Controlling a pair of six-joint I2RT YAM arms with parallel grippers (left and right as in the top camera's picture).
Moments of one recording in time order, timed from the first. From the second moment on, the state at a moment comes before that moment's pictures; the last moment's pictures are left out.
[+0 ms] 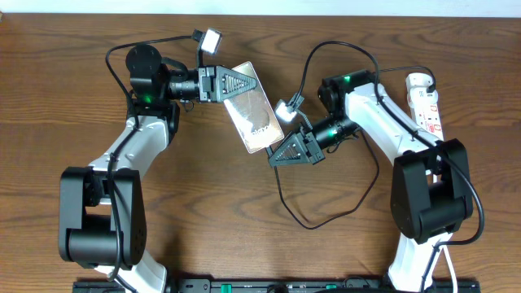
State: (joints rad) left arm -0.07 1.80 1.08 0.86 1.48 -1.16; right arm 0.33 2.01 1.51 -1.44 -1.29 -0.95
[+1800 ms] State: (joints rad) left arm -0.03 1.80 1.08 0.83 1.50 -1.15; right arm 0.31 2.01 1.51 -1.43 -1.35 -0.94
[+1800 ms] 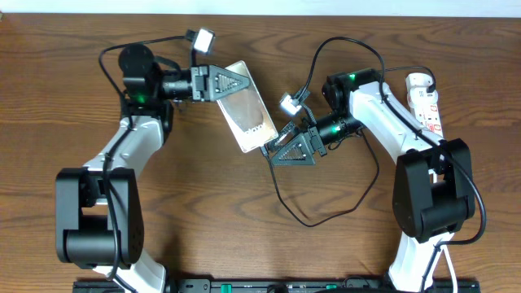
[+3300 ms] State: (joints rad) left arm 0.21 1.80 0.88 -0.51 0.77 -0.46; right arm 0.22 2.01 1.51 -1.43 -1.31 -0.94
